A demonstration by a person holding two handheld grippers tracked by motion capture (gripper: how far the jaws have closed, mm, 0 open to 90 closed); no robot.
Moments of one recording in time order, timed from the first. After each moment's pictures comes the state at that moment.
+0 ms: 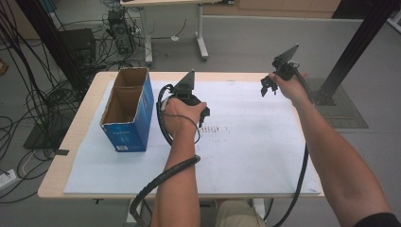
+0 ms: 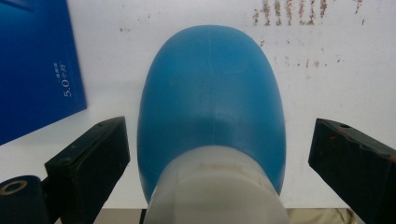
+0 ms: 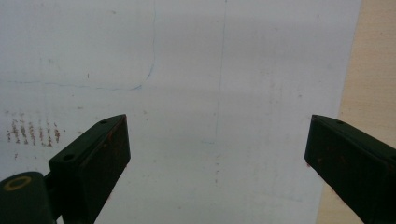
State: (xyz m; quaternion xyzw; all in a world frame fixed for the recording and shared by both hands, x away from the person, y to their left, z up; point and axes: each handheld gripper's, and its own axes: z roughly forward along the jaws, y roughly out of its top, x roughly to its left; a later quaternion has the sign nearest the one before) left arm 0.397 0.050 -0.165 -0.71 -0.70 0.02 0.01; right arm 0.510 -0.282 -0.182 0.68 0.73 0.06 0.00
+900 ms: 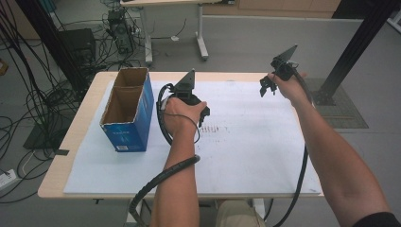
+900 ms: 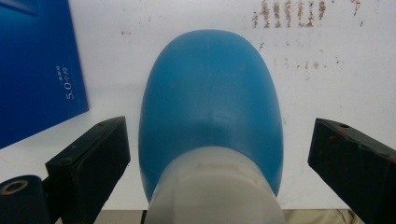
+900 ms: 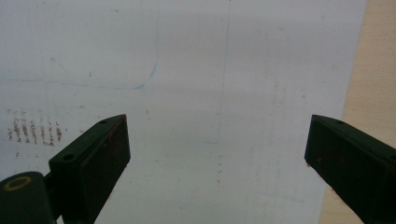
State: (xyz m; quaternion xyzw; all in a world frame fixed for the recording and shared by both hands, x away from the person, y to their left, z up) left arm 0.397 0.049 -0.163 -0.71 -0.70 0.02 0.01; right arm 0.511 -0.279 -0.182 0.67 0.74 0.06 0.00
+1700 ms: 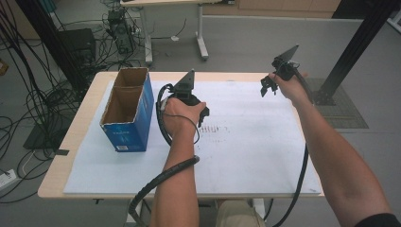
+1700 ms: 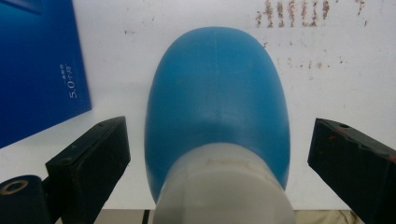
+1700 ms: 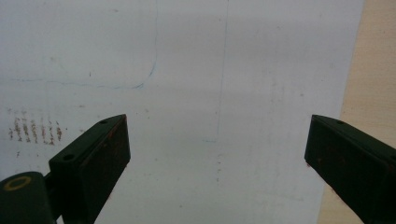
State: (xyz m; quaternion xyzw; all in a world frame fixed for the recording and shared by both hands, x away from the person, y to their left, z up) left arm 0.395 0.051 -0.163 -0.71 -0.70 0.01 0.01; right arm 0.509 -0.282 -0.181 0.67 0.74 0.07 0.00
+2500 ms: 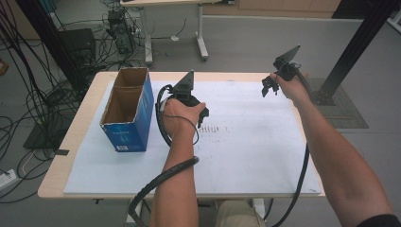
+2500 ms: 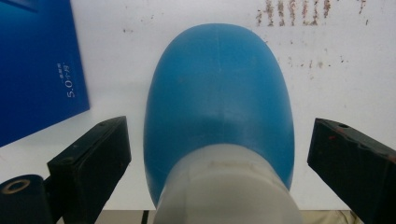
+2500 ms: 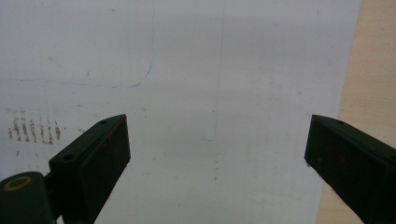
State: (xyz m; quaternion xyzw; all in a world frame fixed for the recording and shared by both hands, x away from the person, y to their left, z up) left arm 0.394 0.051 -0.166 -0.71 -0.70 0.01 0.01; right arm 0.508 -0.288 -0.182 0.68 0.73 0.07 0.00
